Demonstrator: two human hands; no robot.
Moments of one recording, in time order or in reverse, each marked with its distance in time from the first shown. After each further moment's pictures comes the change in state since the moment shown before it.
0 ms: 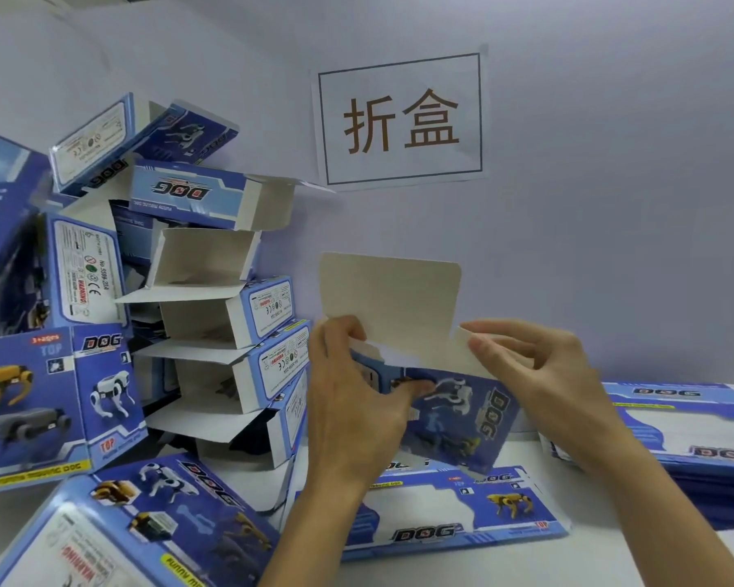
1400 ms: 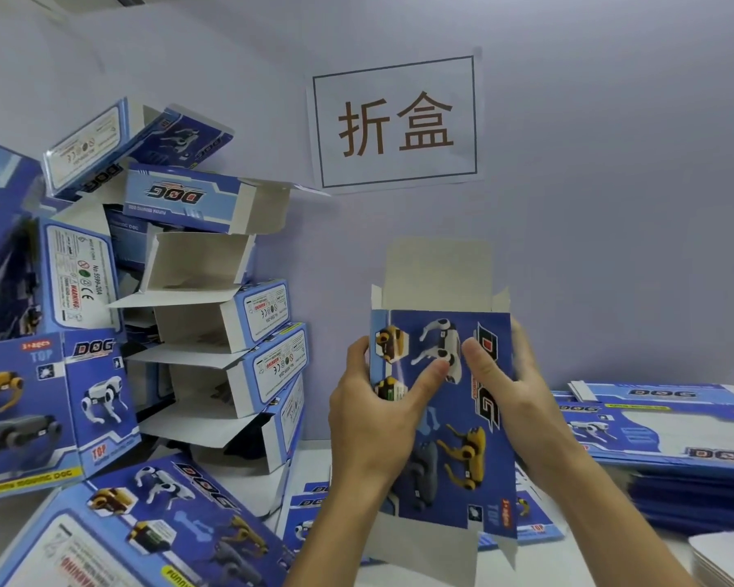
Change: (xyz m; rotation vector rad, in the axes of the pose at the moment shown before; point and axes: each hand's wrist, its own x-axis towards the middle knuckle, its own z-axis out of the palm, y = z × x) left_hand -0.007 -0.004 0.027 -0.177 -0.089 -0.225; right_hand -0.003 0.033 0.025 0.339 0.019 0.174
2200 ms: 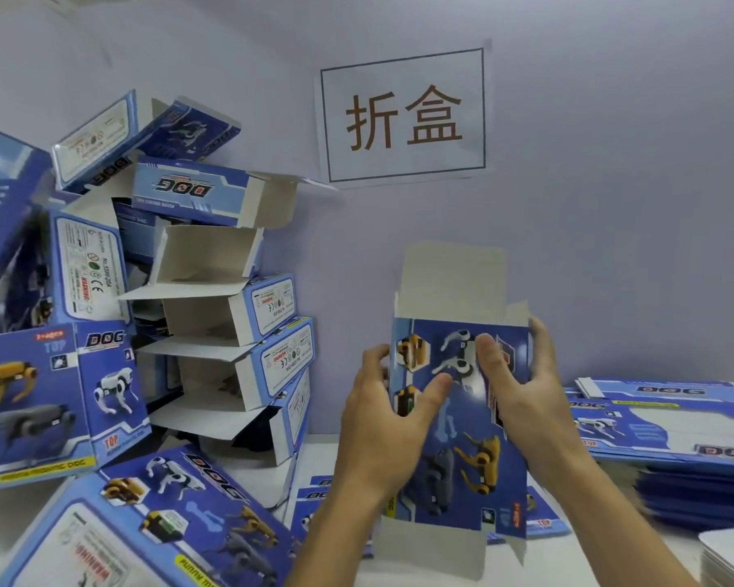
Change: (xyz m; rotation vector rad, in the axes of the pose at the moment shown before) left_hand -0.009 -0.011 -0.008 0.032 -0.151 -0.062; right_hand -0.003 0.006 0.005 -0.105 0.191 -0.053
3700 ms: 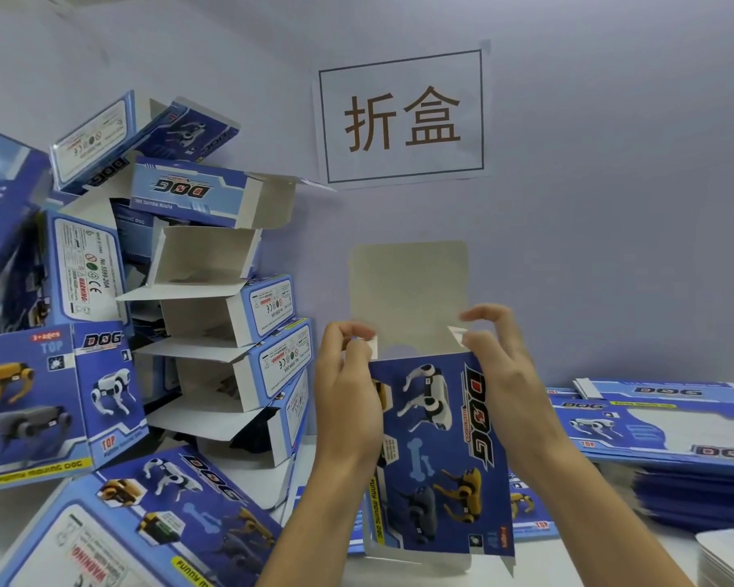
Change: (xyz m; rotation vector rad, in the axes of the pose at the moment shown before) left_hand 0.009 0.039 -0.021 -0.352 0.192 -0.111; right_hand -0.004 -0.035 0.018 0.070 -0.205 0.071
